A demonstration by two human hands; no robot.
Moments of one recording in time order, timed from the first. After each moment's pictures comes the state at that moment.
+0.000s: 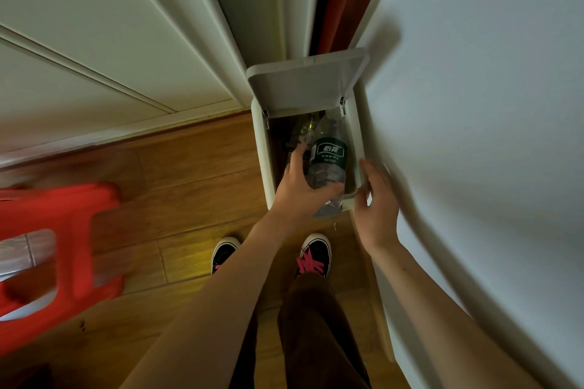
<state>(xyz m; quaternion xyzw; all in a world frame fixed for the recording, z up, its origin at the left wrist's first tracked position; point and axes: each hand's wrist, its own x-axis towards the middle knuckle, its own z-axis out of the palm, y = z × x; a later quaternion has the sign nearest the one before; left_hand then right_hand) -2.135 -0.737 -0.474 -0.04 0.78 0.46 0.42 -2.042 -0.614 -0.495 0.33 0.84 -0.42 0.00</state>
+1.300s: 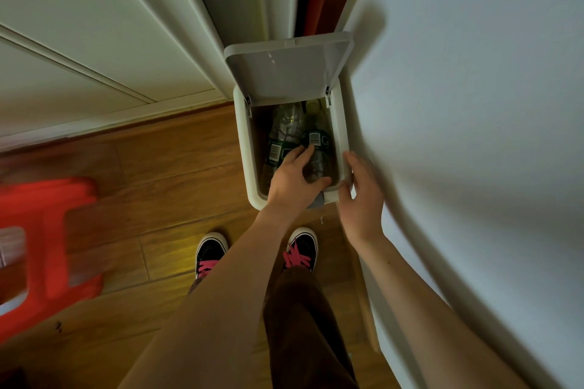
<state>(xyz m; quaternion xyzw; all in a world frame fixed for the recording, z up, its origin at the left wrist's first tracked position) -2.125 -0.719 -0.517 0.07 0.86 0.34 0.36 -2.039 -0.614 -0.498 0.34 0.83 -0.44 0.02</state>
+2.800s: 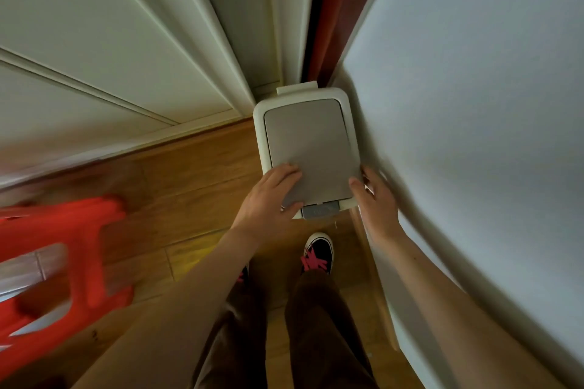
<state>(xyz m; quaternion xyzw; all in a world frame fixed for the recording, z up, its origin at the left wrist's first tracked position) -2.149 -0.807 -0.466 0.31 0.87 0.26 0.27 -2.051 -0.615 -0.465 0.46 0.66 -0.58 0.11</state>
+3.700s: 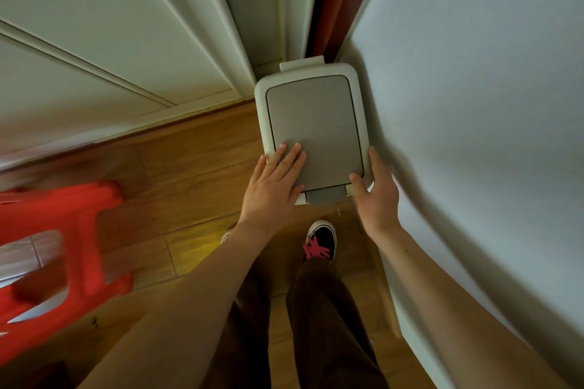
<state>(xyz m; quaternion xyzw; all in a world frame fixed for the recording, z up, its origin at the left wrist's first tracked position) -2.134 -0.810 -0.501 0.33 0.90 0.13 0.24 -2.046 -0.635 -0.479 0.41 0.79 -0.45 0.07</state>
